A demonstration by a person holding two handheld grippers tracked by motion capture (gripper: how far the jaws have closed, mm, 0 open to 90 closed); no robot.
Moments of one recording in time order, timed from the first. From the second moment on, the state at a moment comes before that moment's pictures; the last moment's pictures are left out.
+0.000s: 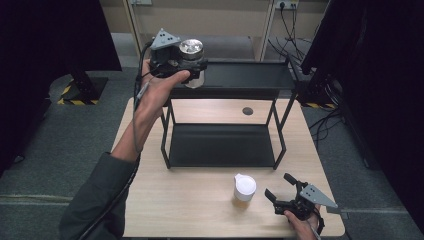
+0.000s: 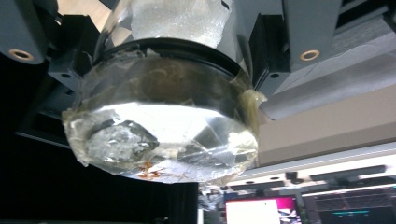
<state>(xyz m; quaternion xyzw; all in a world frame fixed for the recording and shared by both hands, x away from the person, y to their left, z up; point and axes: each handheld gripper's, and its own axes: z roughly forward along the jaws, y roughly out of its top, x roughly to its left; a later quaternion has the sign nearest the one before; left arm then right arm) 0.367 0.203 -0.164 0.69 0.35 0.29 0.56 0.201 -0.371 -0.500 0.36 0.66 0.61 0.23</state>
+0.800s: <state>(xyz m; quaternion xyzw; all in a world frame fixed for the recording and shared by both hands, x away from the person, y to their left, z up) 0.393 0.184 -0.184 0.67 0.39 0.33 0.54 0.201 -0.373 -0.500 0.36 0.66 0.61 0.23</state>
